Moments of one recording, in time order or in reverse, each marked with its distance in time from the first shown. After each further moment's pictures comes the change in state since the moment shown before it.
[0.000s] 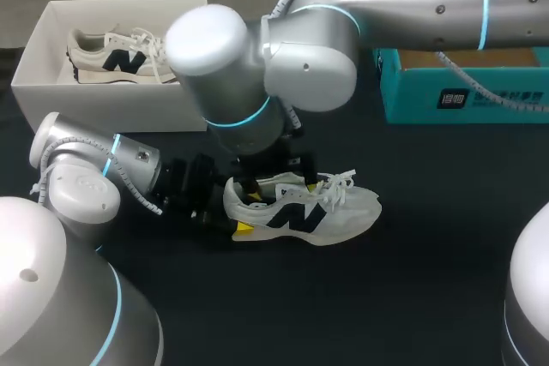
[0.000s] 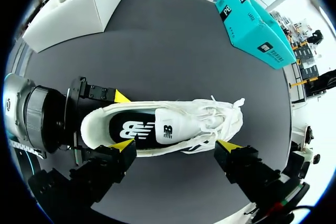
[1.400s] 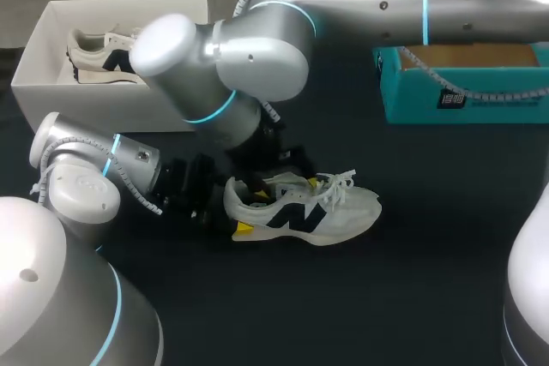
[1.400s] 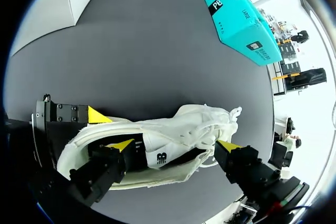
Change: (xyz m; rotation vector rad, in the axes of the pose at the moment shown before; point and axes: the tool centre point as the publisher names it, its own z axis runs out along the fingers) left arm 0.000 0.000 0.000 0.000 0.000 0.000; right arm -0.005 0.021 0.031 0.084 -0.206 0.035
